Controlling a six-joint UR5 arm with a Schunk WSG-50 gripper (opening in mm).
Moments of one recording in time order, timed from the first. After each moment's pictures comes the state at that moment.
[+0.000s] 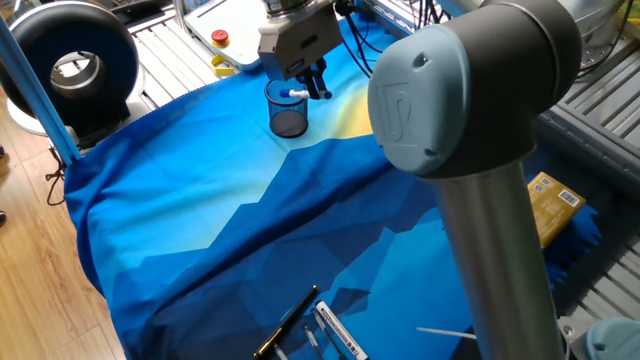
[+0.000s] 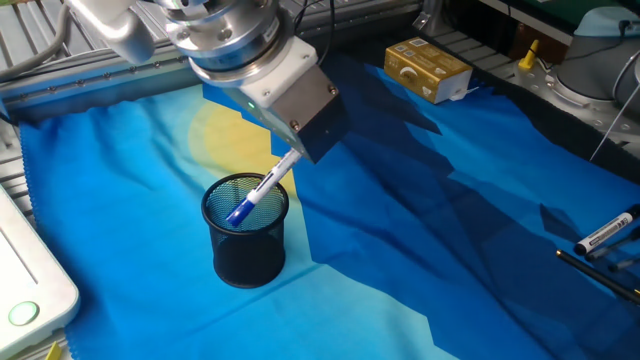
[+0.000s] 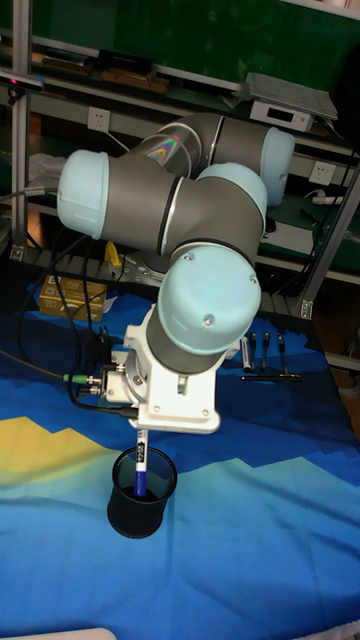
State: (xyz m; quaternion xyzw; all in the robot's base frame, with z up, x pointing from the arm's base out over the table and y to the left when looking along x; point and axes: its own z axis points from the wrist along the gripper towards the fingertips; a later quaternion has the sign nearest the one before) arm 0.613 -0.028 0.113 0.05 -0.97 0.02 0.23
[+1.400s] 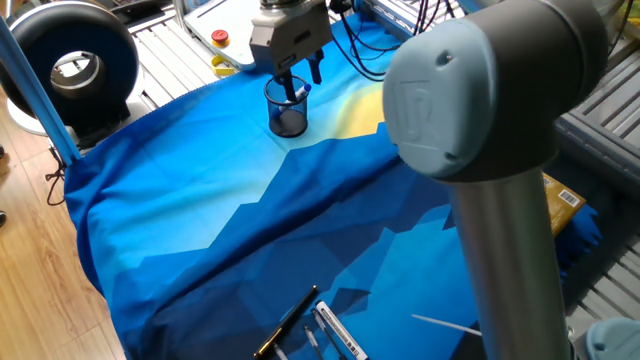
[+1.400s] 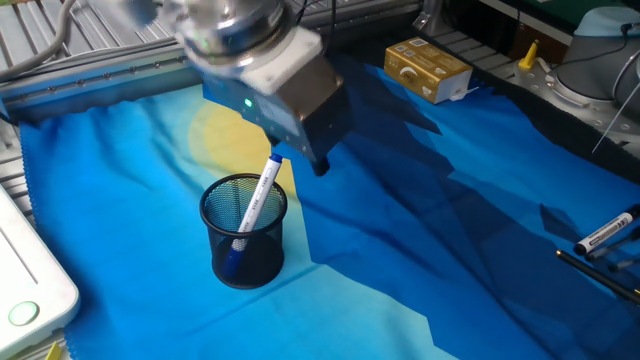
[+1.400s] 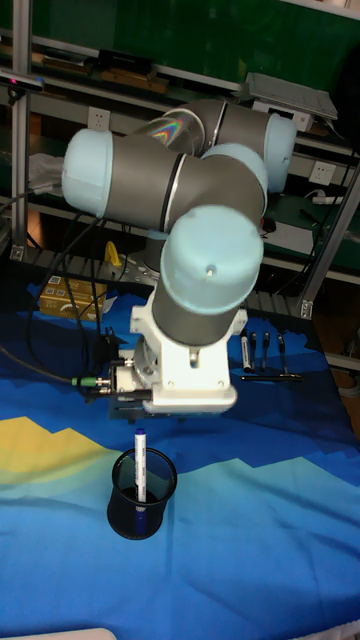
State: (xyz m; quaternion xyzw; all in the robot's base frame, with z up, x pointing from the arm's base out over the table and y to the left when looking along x) arm 0.633 -0.004 0.131 0.07 -0.98 -0.01 0.16
